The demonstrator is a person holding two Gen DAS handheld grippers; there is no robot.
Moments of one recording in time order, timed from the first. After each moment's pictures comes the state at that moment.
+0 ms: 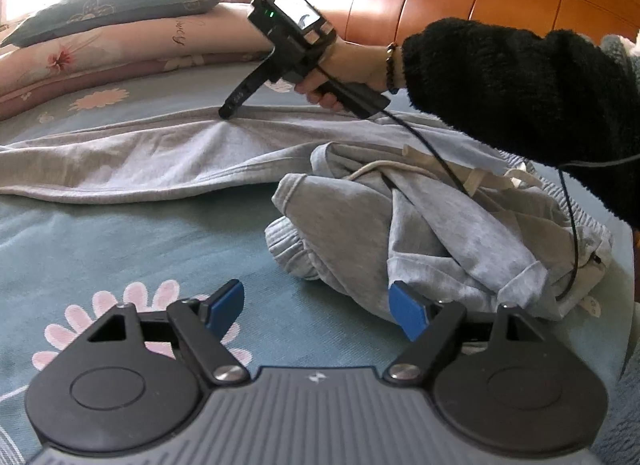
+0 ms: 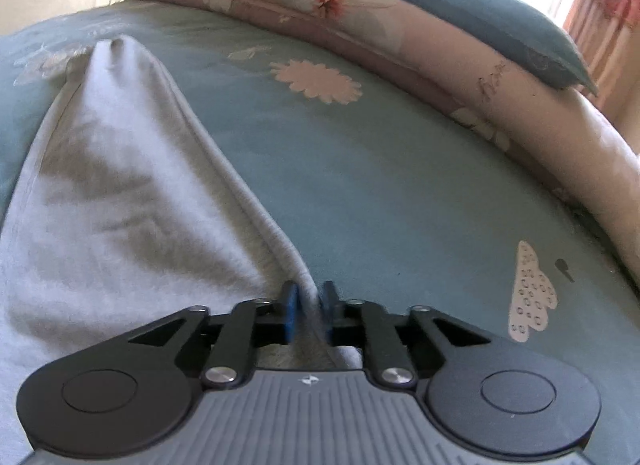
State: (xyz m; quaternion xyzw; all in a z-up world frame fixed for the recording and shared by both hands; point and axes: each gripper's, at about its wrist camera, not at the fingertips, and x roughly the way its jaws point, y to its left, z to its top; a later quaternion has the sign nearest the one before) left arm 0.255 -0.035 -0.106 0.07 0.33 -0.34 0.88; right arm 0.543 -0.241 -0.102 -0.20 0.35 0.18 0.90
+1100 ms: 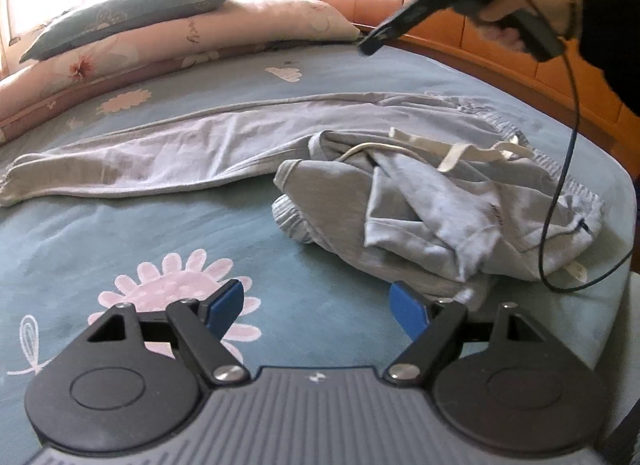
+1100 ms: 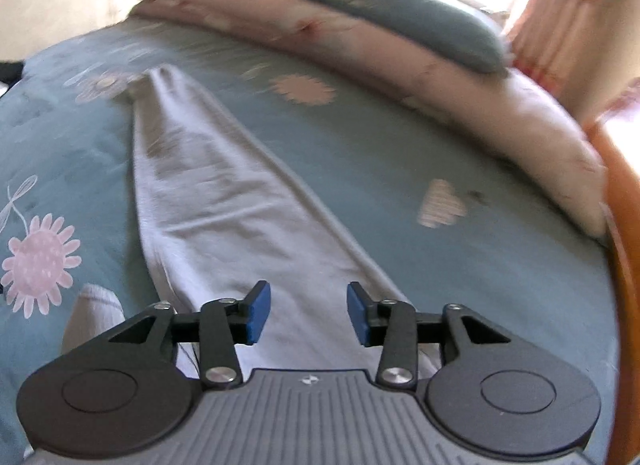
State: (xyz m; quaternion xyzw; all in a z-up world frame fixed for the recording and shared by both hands) left arm 0.205 -0.033 -0.066 0.12 0.35 -0.30 0.88; right arm 0.350 -0.316 0.021 -0.17 0.38 0.15 0.90
